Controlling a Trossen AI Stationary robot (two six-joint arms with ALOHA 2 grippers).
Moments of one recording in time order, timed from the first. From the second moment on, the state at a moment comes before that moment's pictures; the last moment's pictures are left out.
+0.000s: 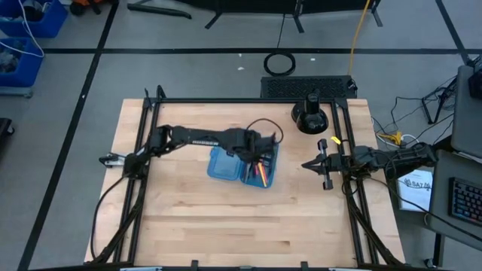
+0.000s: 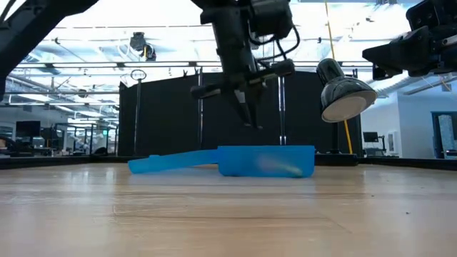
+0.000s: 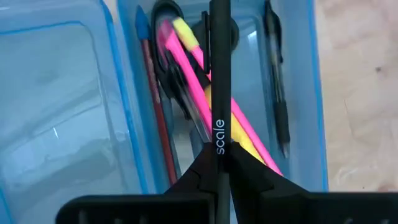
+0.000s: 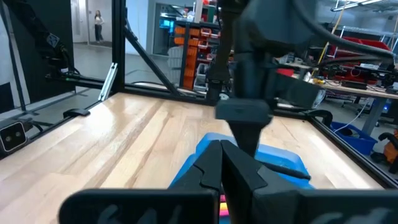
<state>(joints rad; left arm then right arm) 0.05 2.21 1.95 -1.01 -0.12 -1.14 0.15 0.11 0.02 0.09 0.08 -0.12</state>
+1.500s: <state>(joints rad) 0.02 2.16 1.93 -1.05 -0.11 -0.72 0.15 0.11 0.02 0.10 0.08 -0.16</state>
